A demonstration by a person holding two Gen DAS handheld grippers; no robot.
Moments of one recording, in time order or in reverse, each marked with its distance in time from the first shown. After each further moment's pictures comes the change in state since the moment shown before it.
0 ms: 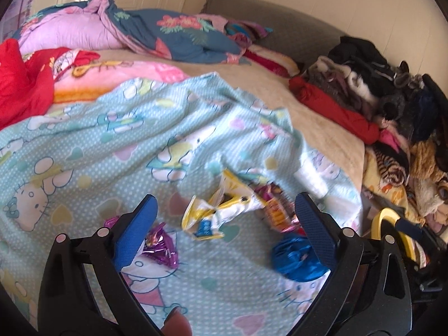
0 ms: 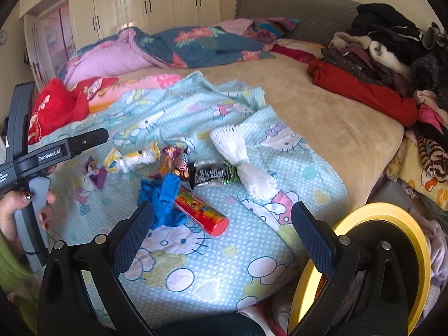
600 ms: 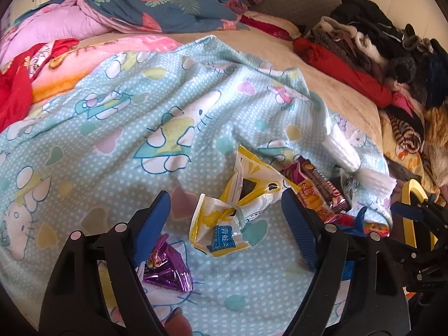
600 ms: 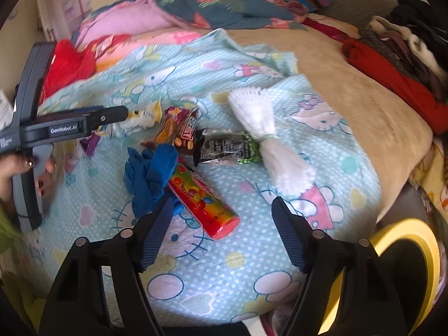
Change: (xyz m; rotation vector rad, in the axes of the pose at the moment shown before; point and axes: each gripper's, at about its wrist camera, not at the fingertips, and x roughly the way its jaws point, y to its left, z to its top) left arm 0.059 0.006 0.000 0.108 0.159 0.035; right arm 0.067 0.005 0.001 -0.128 0.179 0.090
